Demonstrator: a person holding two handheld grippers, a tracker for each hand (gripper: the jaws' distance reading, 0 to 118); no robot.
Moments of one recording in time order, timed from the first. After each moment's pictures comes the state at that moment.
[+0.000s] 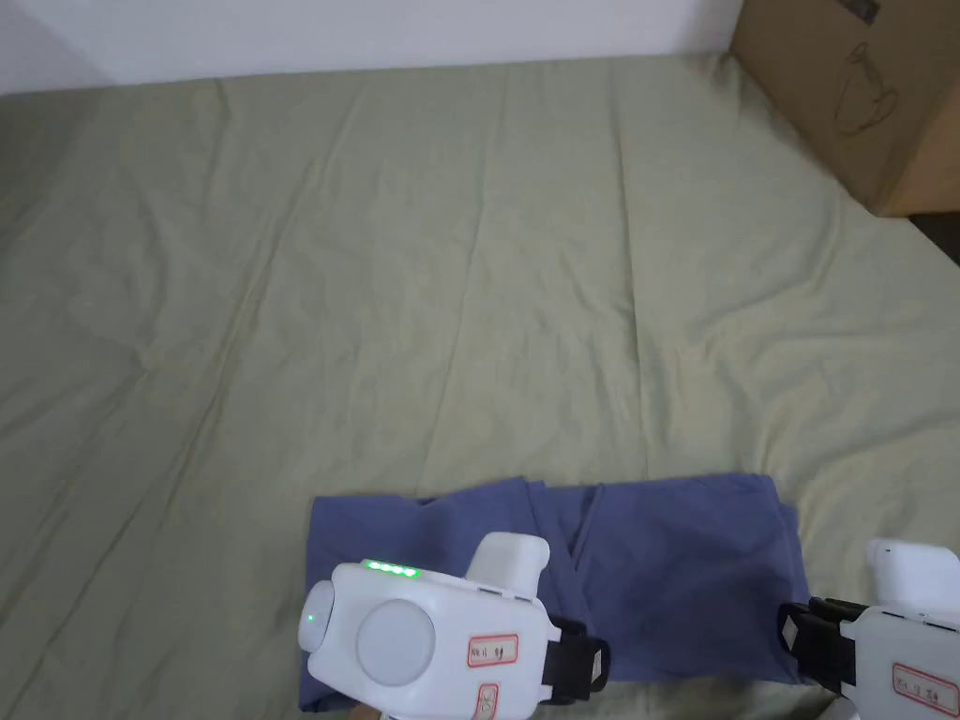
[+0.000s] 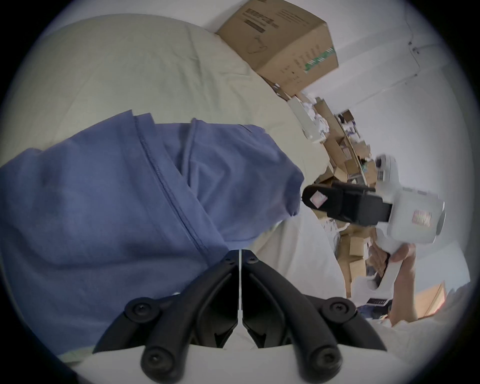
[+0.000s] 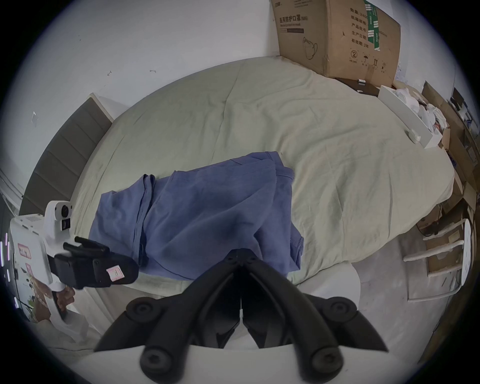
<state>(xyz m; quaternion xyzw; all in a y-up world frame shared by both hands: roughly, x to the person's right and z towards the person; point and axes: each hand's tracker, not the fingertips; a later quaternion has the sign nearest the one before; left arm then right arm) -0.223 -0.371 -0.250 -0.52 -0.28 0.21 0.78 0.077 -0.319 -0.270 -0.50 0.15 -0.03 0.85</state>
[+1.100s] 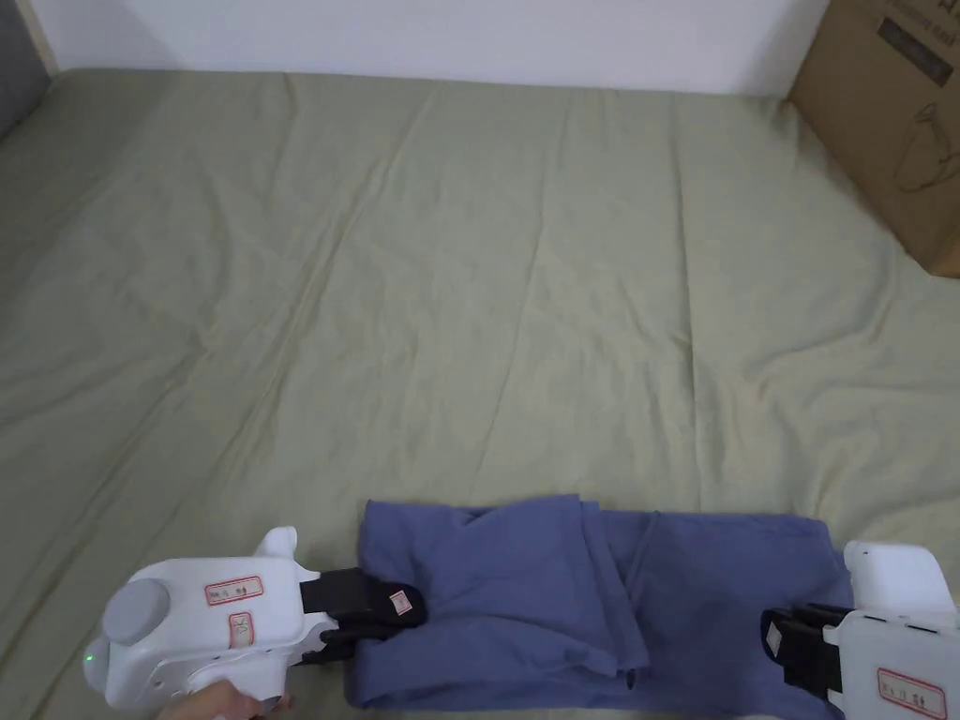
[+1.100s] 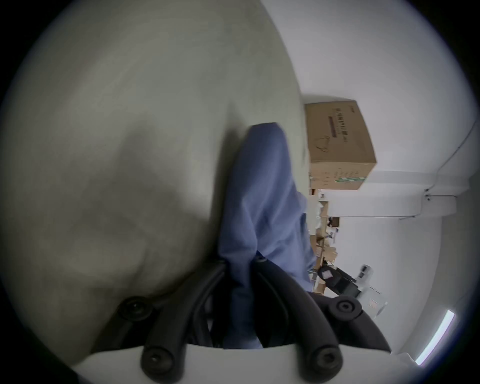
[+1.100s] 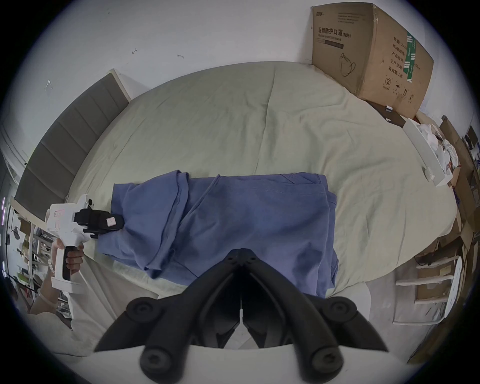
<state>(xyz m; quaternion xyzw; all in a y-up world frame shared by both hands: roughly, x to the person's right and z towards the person) -0.421 -0.437 -0.210 -0.44 -0.14 0.54 0.70 0.014 -0.301 -0.278 -0.50 0.19 0.03 0.84</state>
